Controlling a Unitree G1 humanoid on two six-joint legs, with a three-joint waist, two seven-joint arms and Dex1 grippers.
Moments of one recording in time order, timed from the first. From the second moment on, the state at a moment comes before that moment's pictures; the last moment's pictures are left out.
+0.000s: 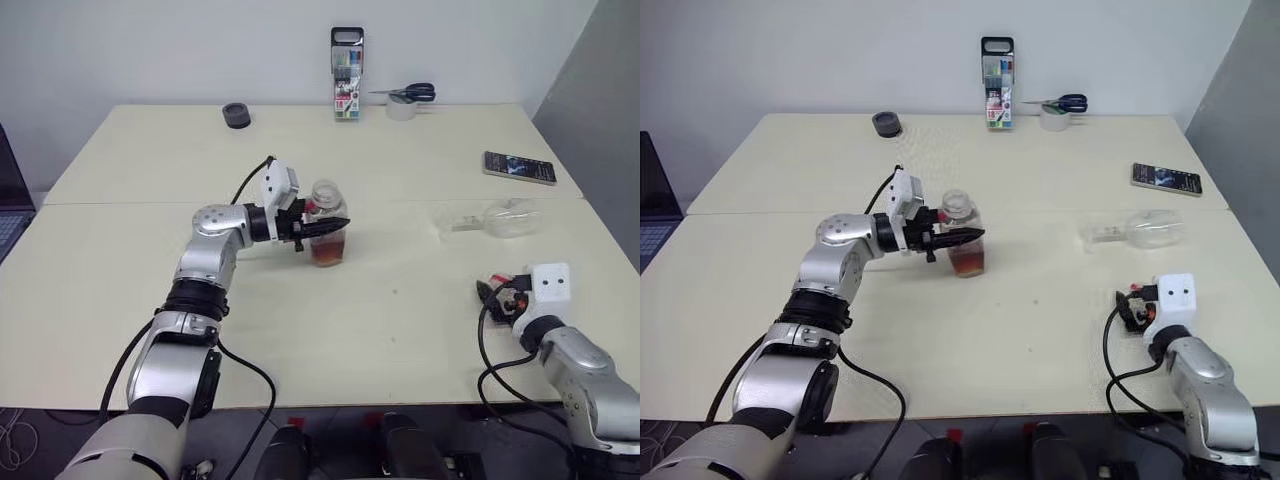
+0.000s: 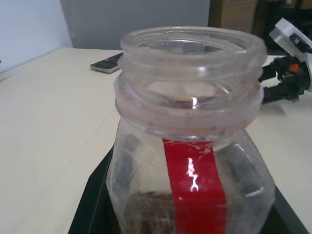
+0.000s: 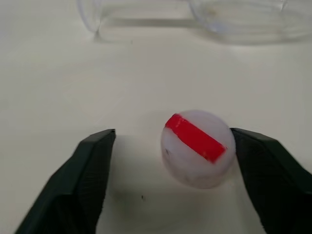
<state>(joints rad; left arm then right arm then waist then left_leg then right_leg) -0.85 0.39 -0.01 0.60 -0.26 0.06 -1.20 0.01 -0.39 -0.26 -0.34 0.29 0.66 0.22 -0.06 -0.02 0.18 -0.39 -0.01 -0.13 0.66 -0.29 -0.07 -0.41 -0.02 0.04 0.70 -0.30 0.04</state>
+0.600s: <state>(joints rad) -0.74 0.55 0.19 0.55 -0.22 0.16 -0.67 -0.22 -0.65 -0.06 -0.58 0.44 0.67 0.63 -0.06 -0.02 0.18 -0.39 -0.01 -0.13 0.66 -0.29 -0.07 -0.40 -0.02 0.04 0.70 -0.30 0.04</state>
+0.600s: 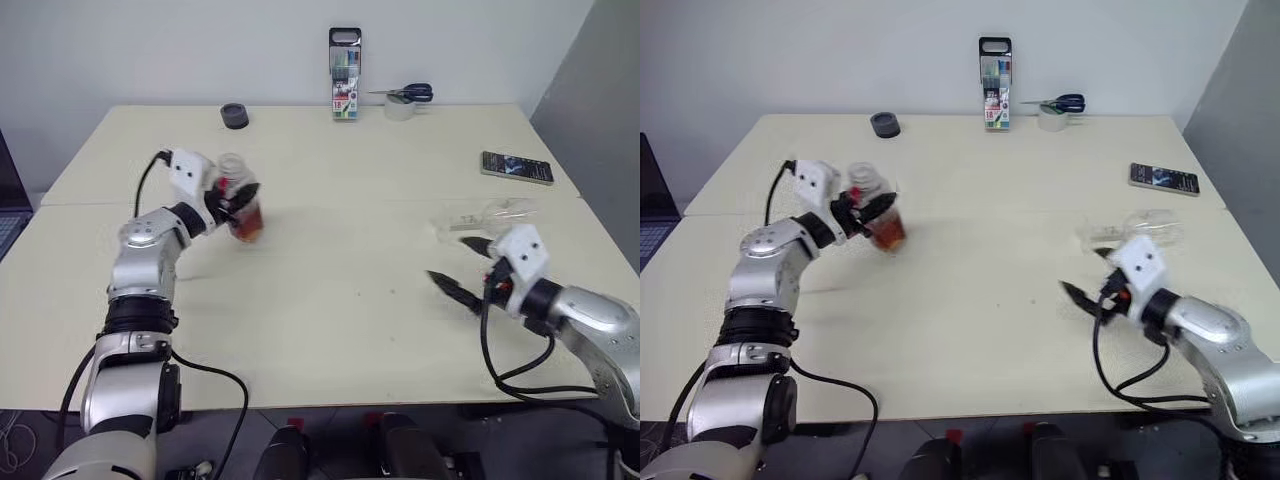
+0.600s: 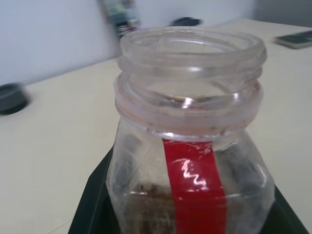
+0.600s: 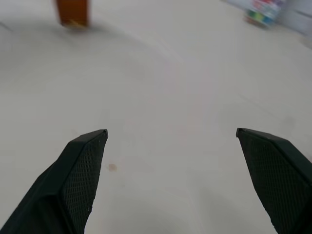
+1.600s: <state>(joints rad) -0.61 0.54 0.27 0.51 -0.26 0.17 -0.49 -0.54 -0.42 0.24 -0.39 0.35 0.69 0.63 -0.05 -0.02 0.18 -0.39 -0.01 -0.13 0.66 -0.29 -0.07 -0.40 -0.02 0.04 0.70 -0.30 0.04</state>
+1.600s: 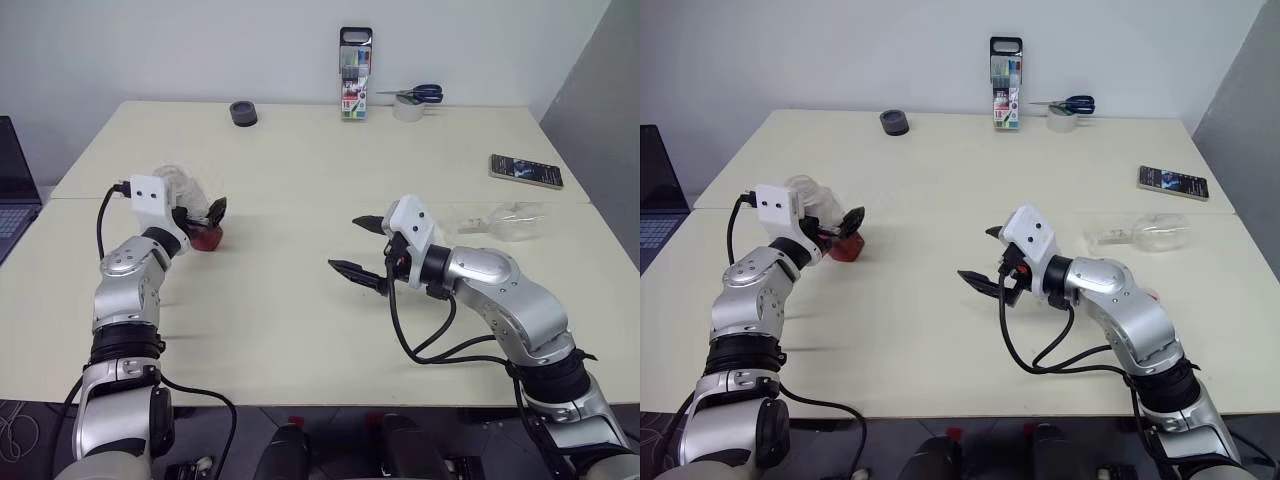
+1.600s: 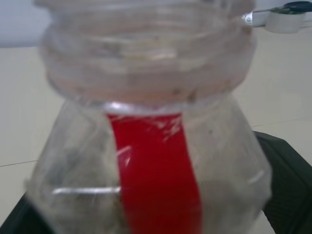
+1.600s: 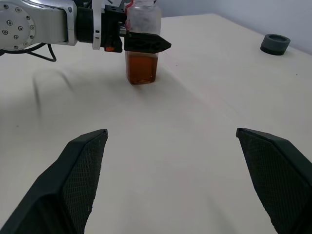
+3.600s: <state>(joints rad) -0.67 0.60 -0.10 0.23 -0.37 0.14 -1.37 -0.61 -0.05 -0.71 0.02 0.91 0.92 -0.27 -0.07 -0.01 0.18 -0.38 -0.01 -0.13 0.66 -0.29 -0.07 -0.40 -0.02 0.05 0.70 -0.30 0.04</state>
